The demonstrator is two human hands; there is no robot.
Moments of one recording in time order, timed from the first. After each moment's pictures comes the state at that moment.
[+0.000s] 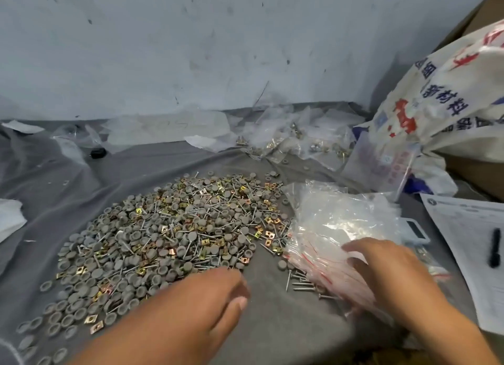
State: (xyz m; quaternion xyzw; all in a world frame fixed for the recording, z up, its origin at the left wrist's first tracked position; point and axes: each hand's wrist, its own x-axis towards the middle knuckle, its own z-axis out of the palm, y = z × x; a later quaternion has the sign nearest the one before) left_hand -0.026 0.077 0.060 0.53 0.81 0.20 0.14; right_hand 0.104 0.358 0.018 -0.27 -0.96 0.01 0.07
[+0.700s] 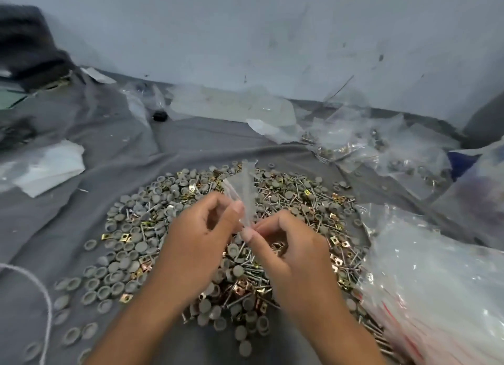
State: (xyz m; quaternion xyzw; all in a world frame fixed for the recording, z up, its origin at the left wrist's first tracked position) left_hand -0.131 0.073 0.008 0.20 0.80 0.57 0.00; right_hand -0.064 0.217 -0.003 -0.05 -0.87 0.45 0.21
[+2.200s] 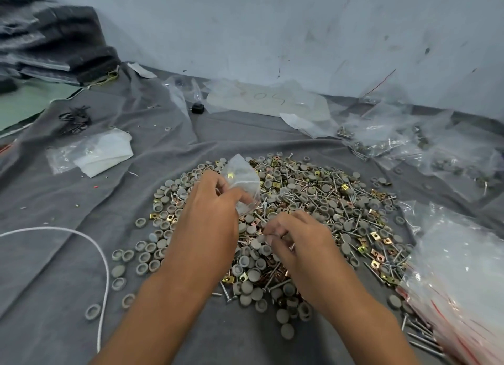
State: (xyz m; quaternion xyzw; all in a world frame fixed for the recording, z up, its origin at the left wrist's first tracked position) left_hand -0.145 0.036 -0.011 0.22 0.92 0.27 -0.19; right_hand -0.085 0.203 -0.032 0.02 -0.94 0.32 0.10
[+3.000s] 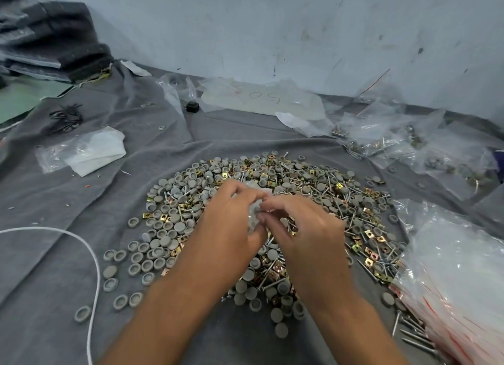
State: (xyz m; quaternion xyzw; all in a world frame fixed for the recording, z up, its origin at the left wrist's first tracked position) left_hand -0.136 0.054 -0.010 0.26 0.88 0.39 -0.08; right_hand -0.087 0.190 -0.018 0.06 -0.88 0.32 0.35
